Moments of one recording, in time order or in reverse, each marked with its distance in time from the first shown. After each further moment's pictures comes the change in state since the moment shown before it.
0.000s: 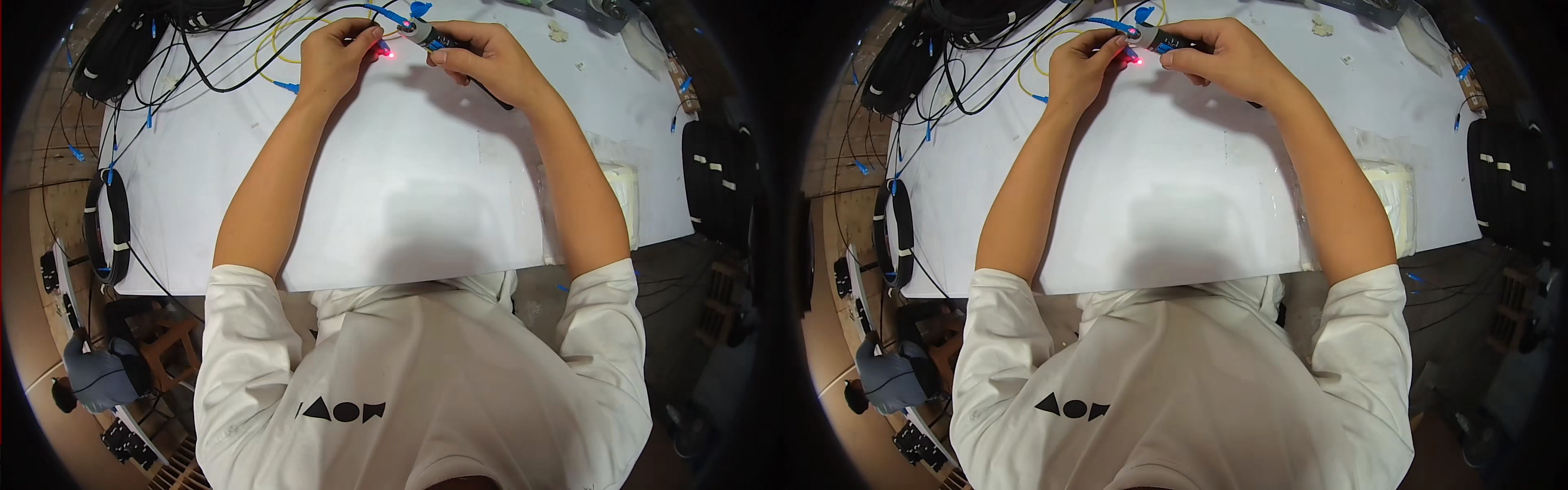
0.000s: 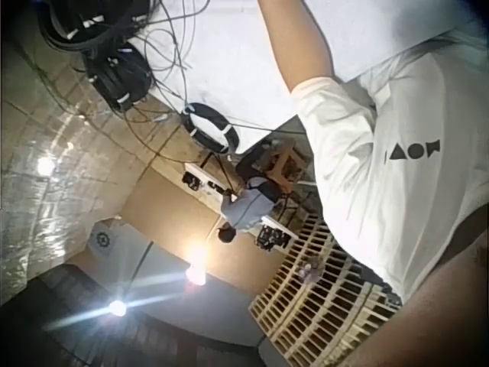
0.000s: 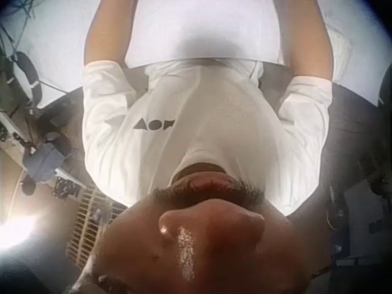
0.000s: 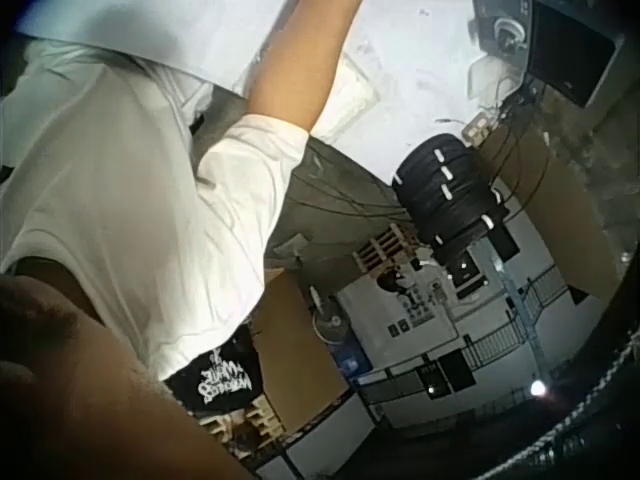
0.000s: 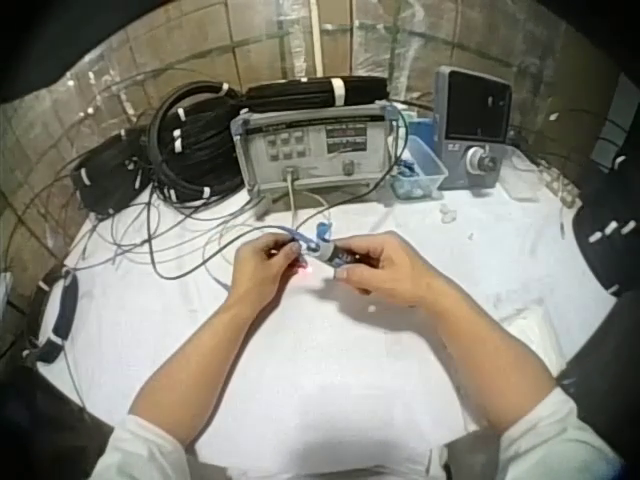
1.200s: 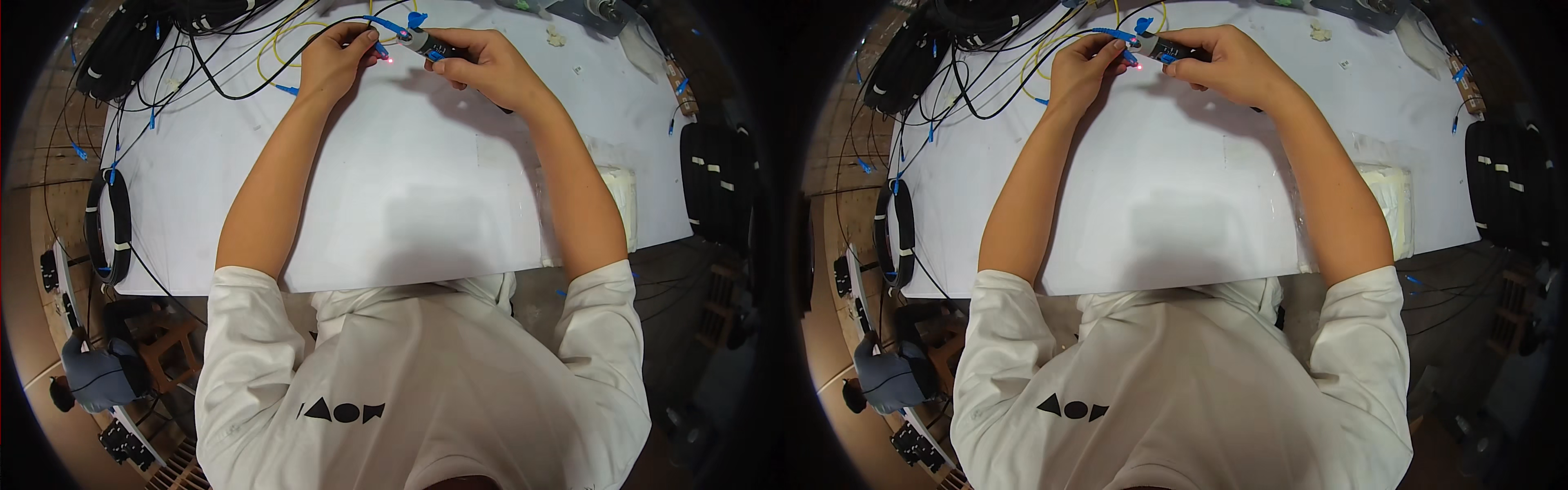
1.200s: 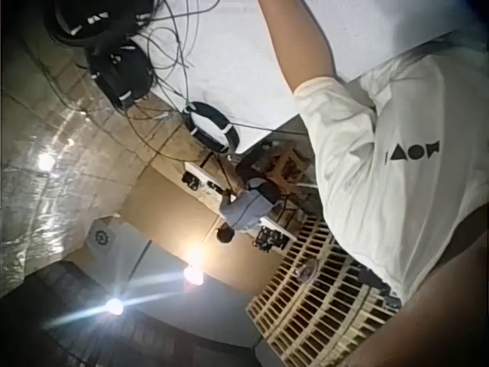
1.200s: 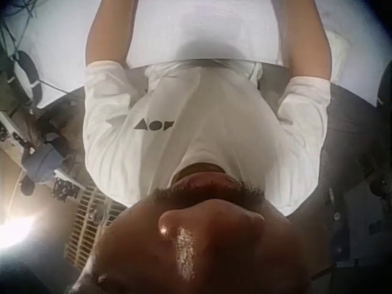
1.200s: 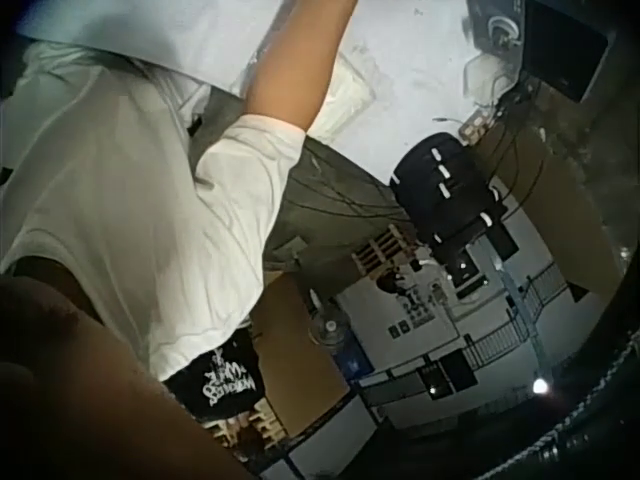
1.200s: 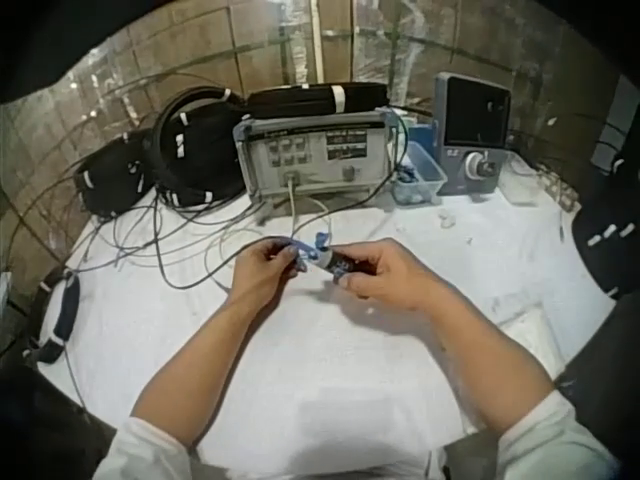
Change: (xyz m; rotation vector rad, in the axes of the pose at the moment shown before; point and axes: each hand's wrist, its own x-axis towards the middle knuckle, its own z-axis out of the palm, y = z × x) left_hand 0.005 -0.004 -0.001 -0.148 -0.023 -0.098; right_hand -0.002 -0.004 -0.003 0.002 -0.072 0.045
